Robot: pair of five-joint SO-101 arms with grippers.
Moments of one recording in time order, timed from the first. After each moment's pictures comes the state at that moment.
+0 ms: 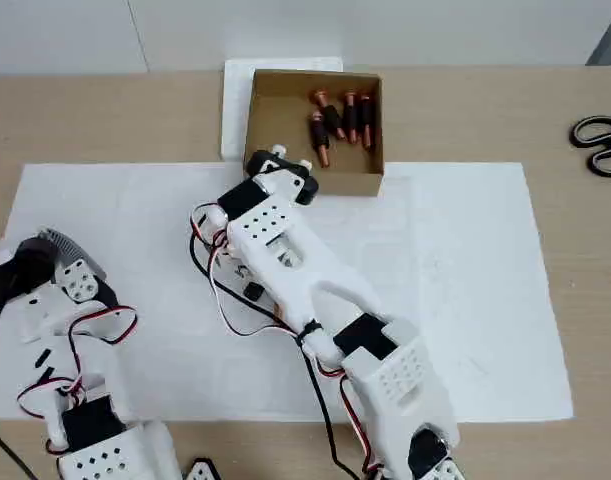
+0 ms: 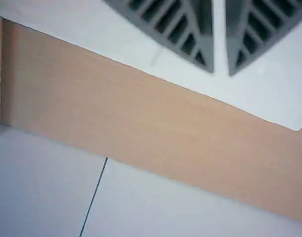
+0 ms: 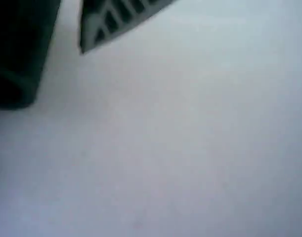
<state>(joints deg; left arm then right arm) -26.5 -88.4 83.6 26.6 12.9 -42.5 32.4 -24.6 85.3 -64.4</state>
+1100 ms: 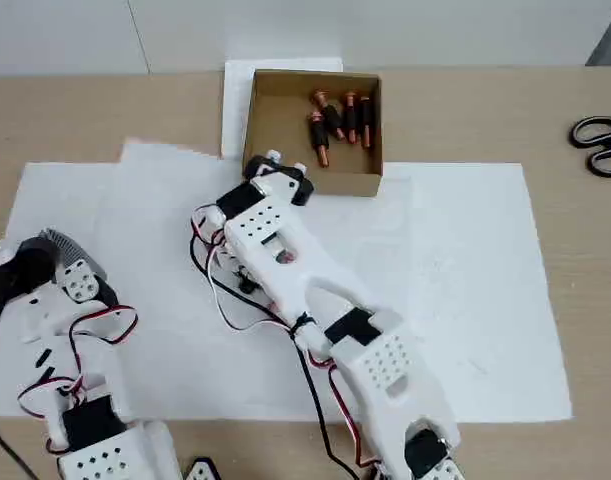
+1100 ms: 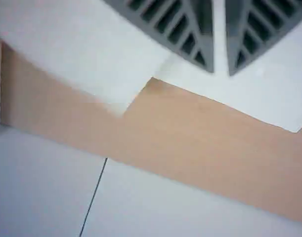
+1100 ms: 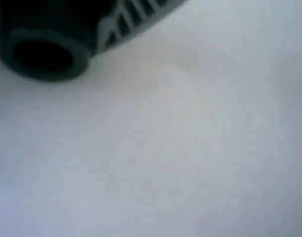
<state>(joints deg) -26.5 -88.4 83.6 26.6 12.9 -42.0 39.9 -30.6 85.5 -60.9</state>
